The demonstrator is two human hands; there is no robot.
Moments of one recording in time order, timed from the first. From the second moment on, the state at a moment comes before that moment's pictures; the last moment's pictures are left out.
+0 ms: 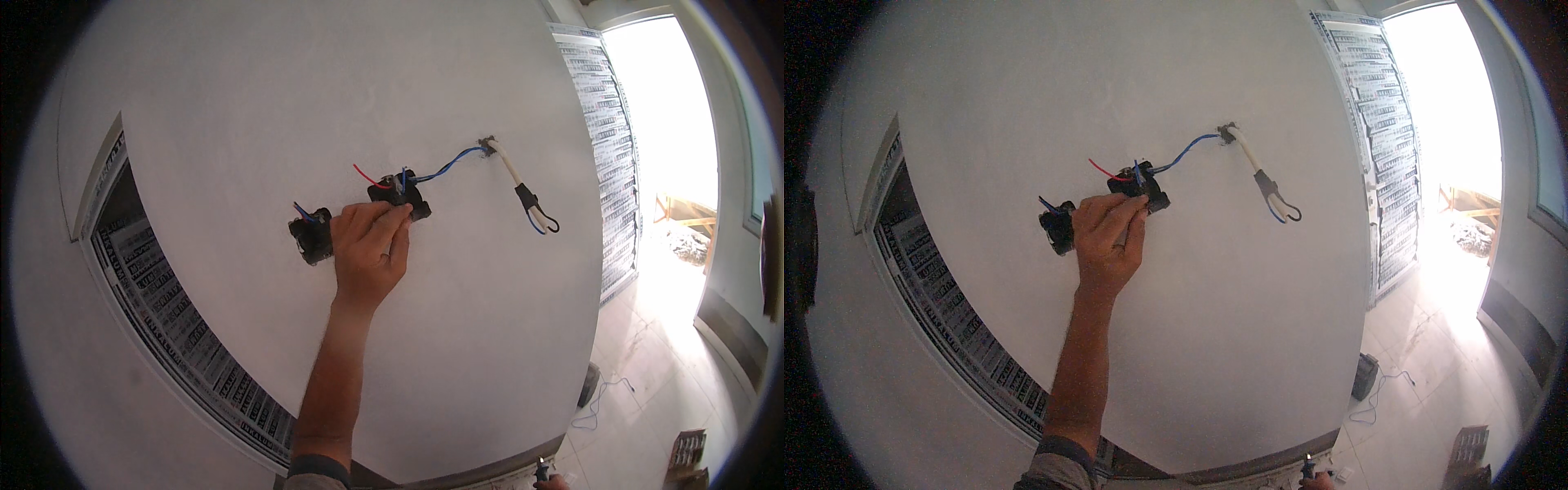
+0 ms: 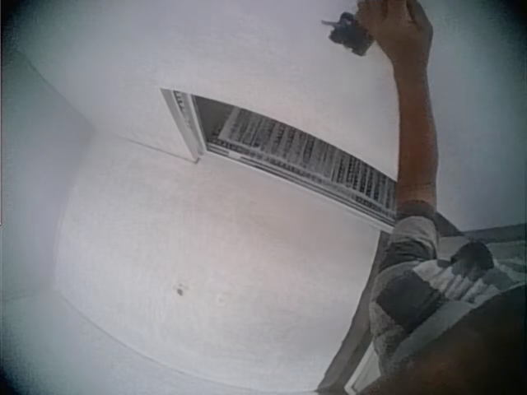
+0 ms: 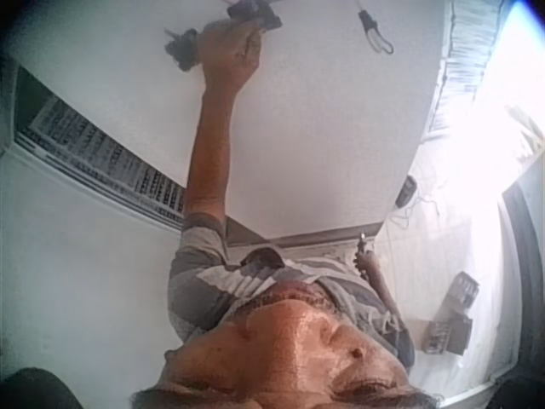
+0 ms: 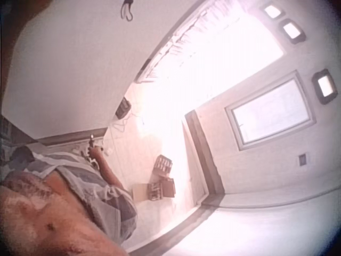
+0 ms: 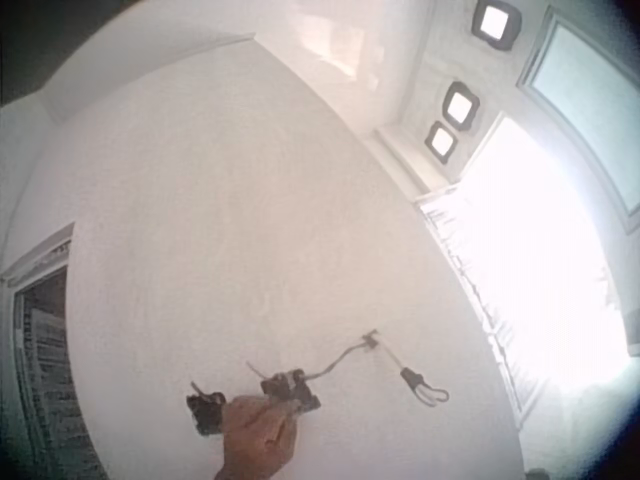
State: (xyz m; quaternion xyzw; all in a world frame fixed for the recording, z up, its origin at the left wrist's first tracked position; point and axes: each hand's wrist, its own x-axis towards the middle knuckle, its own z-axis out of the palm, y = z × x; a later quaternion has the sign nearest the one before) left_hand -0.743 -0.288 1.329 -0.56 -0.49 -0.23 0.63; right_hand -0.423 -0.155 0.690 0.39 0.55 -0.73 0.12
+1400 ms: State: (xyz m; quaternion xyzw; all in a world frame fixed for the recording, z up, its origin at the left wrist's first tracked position) left_hand -0.745 -0.264 1.349 -0.57 -0.55 -0.44 0.42; right_hand -0.516 -0.127 1.008 0.17 0.72 -0.63 -0.24
